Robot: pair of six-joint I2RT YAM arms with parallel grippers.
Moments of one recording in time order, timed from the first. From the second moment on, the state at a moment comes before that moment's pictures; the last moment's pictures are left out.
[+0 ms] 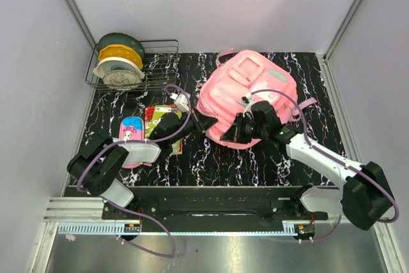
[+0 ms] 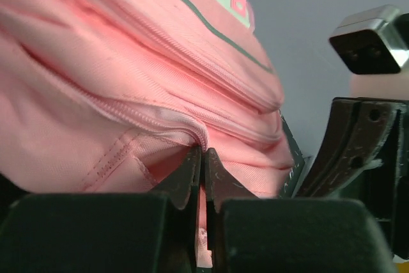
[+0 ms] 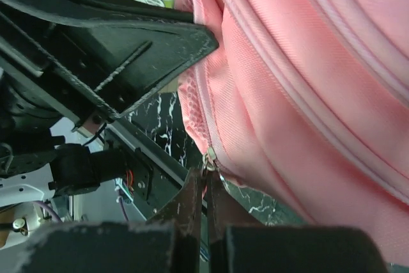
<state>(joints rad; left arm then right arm) -0.66 1.54 0.53 0.91 0.23 -0.81 0.61 1.20 0.77 -0.16 -0.38 0.78</state>
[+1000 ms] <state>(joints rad) -0.78 1.38 0.61 0.68 0.20 -0.69 0.60 1.21 0.71 -0.23 -0.18 0.76</state>
